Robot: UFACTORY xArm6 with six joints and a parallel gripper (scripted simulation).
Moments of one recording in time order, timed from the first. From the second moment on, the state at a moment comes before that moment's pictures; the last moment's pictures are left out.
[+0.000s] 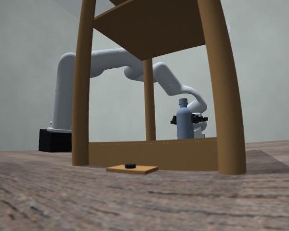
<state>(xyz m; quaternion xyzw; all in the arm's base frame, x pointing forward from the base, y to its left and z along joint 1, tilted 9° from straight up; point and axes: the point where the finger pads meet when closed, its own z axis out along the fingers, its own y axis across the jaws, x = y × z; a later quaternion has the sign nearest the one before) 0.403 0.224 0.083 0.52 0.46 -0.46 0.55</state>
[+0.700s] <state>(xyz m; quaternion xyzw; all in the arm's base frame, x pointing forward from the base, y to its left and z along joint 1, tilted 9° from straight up) 0.396 0.226 0.129 0.52 0.46 -0.46 0.55</state>
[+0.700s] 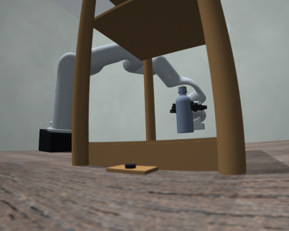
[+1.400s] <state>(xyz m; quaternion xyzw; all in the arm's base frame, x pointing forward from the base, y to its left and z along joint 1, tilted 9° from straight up) 0.396 0.224 0.130 0.52 0.46 -0.46 0.55</state>
